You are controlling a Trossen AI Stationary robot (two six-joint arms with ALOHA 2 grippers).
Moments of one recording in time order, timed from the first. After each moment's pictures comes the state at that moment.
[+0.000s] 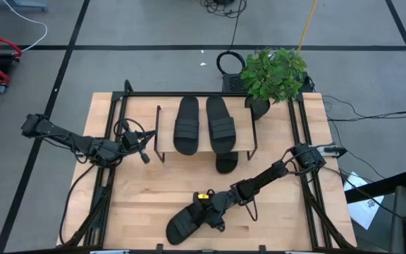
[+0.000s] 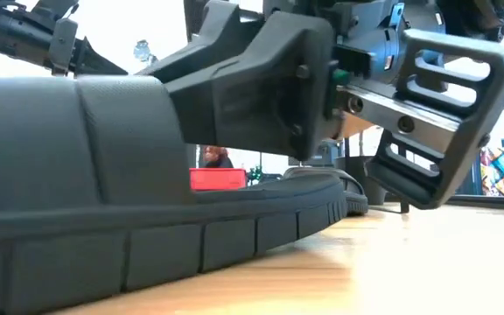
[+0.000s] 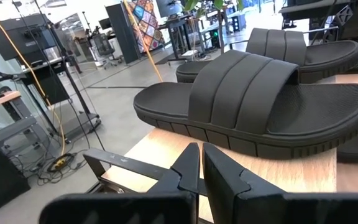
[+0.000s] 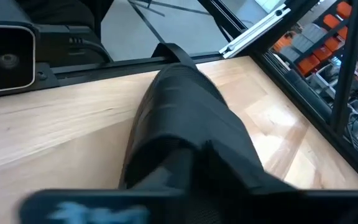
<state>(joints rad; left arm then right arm) -0.33 0.56 0.26 0.12 -0.91 0.07 0.44 2.16 1.15 0.65 -0.11 -0.62</state>
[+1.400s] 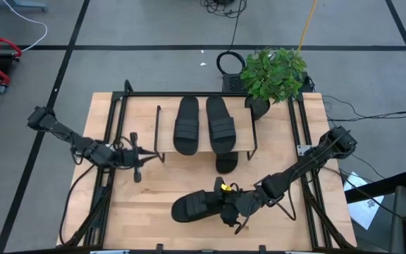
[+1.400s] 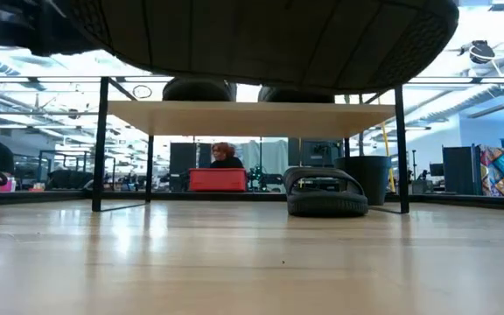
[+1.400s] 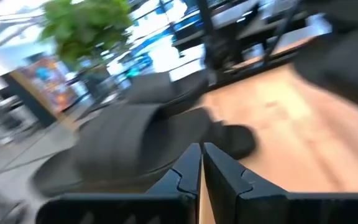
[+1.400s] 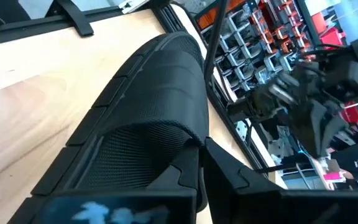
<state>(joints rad) -0.49 0.56 0.26 0.20 -0.65 0.34 0.56 1.71 1.14 0.12 0.48 -0.72</state>
